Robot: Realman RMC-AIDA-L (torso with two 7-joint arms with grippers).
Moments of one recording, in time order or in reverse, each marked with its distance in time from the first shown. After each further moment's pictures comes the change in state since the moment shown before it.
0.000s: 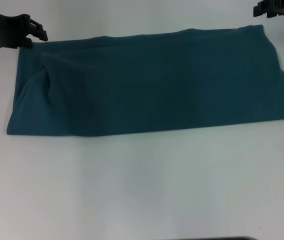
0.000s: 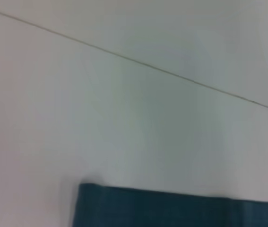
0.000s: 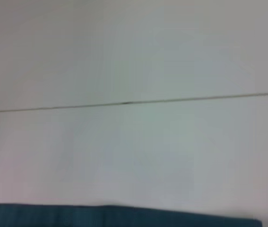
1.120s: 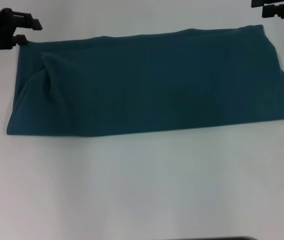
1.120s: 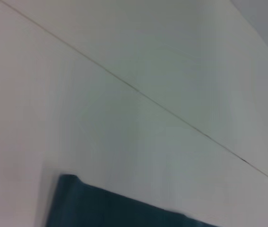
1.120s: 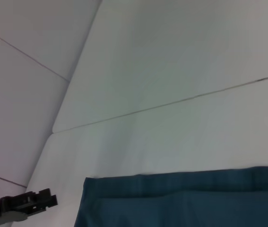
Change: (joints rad) left arm 0.145 -0.035 -0.130 -0.104 -0.213 0.081 0.072; right arm -0.113 -0.099 0.168 -0.007 0.391 -0.470 -0.100
